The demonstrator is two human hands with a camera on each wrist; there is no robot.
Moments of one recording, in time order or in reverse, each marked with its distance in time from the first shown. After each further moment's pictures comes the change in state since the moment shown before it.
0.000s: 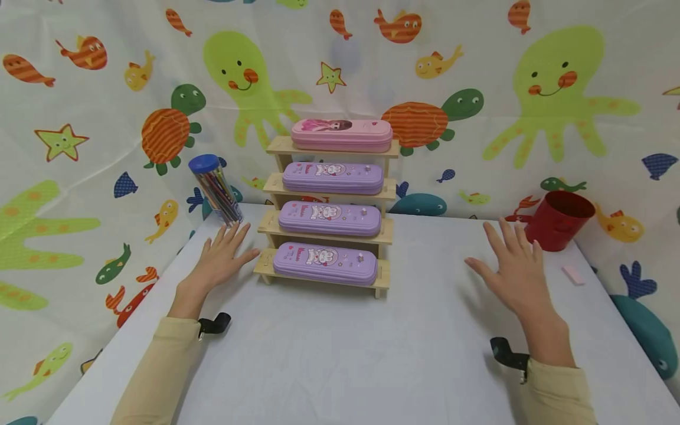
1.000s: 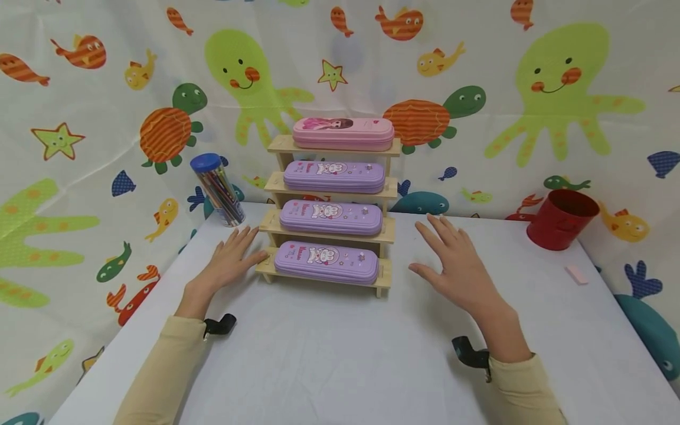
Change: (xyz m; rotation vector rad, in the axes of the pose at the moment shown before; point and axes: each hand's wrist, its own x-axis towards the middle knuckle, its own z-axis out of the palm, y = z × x) left_hand 0.000 0.008 0.009 -0.089 -0.039 0.031; right_hand 0.018 -0.094 0.014 0.093 -0.041 -0.241
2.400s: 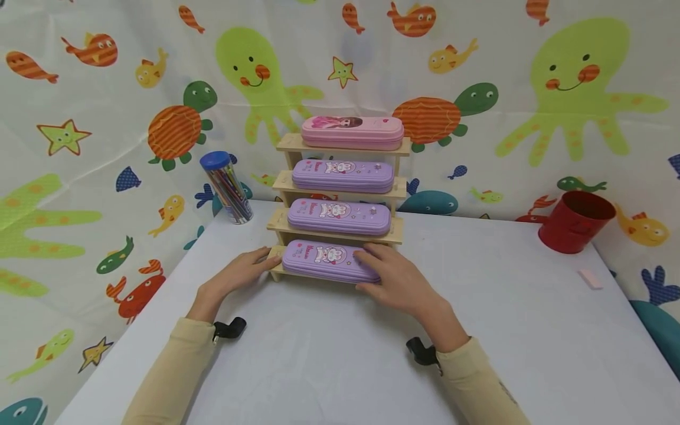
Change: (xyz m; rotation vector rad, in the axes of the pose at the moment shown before) left_hand -0.012 0.015 0.009 -0.192 -0.179 -0.076; right_hand 0.034 -0.068 0.070 0.072 -0.128 -0.244
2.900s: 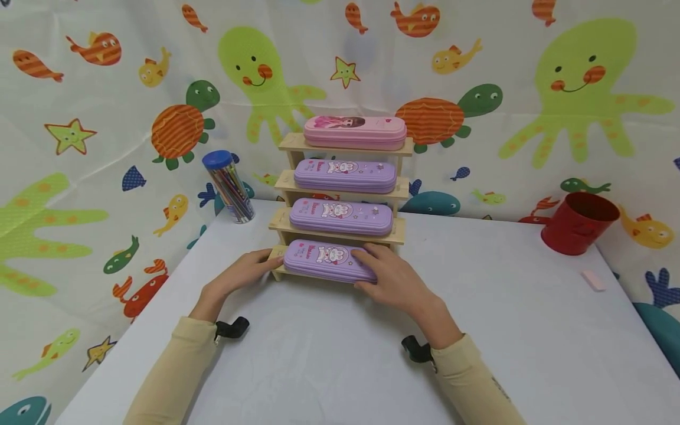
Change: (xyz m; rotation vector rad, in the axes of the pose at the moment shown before) left_hand 0.004 0.002 0.003 -0.109 -0.015 0.043; right_hand 0.010 -0.001 0.010 0.035 -0.052 0.077
